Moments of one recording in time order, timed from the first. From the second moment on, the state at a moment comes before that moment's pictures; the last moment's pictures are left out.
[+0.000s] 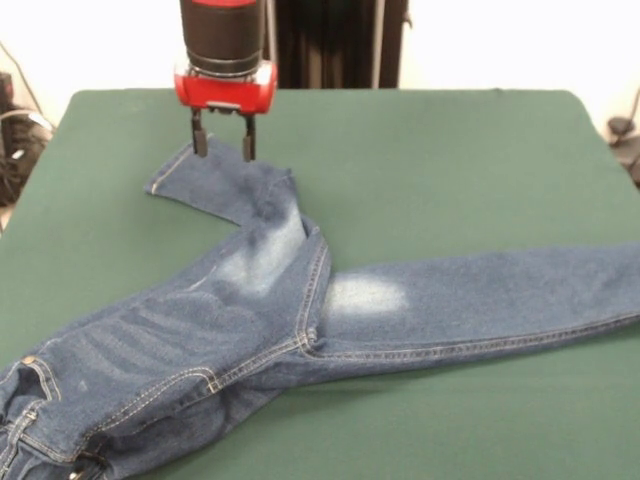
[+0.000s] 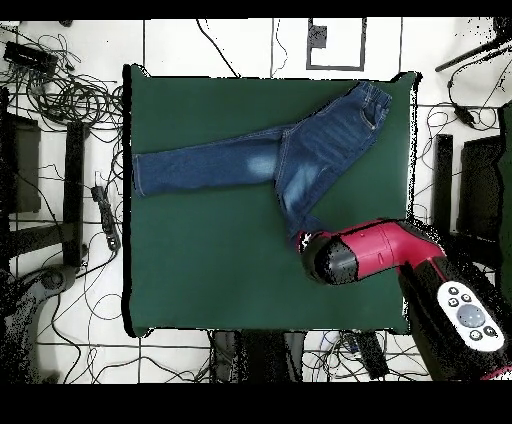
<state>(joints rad) -0.79 -0.64 0.58 1.83 -0.96 0.66 2.20</state>
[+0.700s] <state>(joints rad) -0.79 -0.59 0.57 1.83 -1.03 0.66 2.11</state>
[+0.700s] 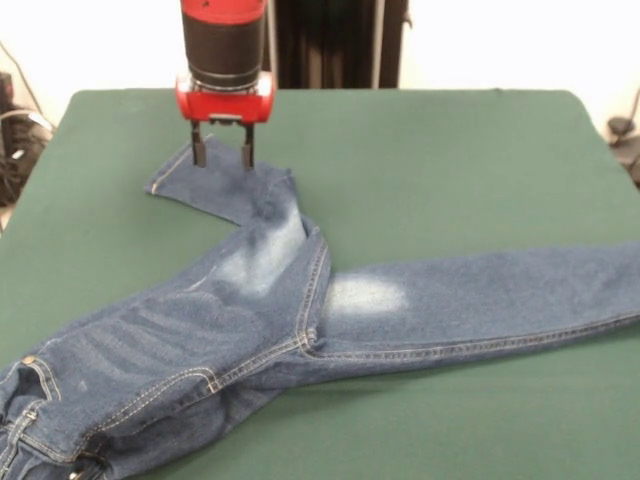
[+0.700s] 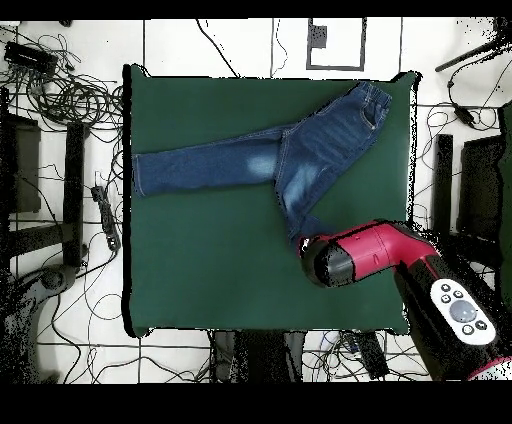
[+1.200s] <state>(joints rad) -0.78 -0.51 0.56 1.78 -1.07 0.66 2.07</state>
